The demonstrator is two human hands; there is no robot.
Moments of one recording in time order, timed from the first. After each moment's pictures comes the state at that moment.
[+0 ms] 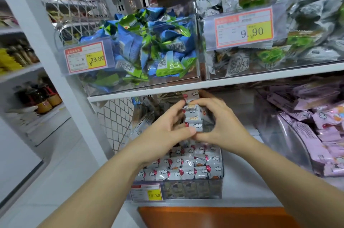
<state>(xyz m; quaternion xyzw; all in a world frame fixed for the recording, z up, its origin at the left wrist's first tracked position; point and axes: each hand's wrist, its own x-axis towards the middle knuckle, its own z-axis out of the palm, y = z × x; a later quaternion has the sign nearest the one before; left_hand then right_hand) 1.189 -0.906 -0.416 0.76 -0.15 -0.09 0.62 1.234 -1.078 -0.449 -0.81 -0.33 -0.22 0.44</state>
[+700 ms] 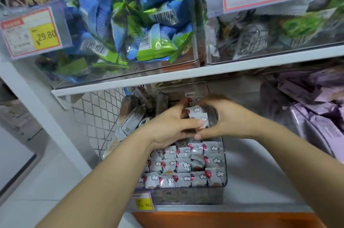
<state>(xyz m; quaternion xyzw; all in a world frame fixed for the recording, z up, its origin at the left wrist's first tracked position) 1.268 -0.922 -0.458 0.71 -0.09 -0.22 0.67 1.287 -1.097 -0.463 -0.87 -0.34 -0.05 0.35</state>
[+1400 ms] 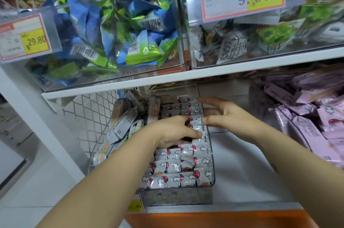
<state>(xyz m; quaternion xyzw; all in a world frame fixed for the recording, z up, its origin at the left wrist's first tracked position) 1.286 -0.945 -0.471 0.82 0.00 -0.28 0.50 1.288 -1.118 -0.480 -0.76 -0.19 0.09 0.62</state>
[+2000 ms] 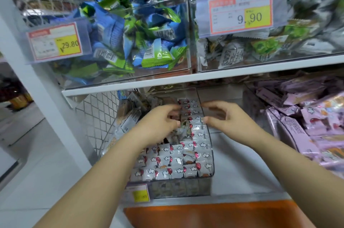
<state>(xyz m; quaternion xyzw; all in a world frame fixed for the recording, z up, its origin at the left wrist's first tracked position) 1.238 -0.913 -0.430 0.93 -0.09 -0.05 0.34 1.255 -1.116 -0.469 -0.85 -0.18 -0.07 0.49</state>
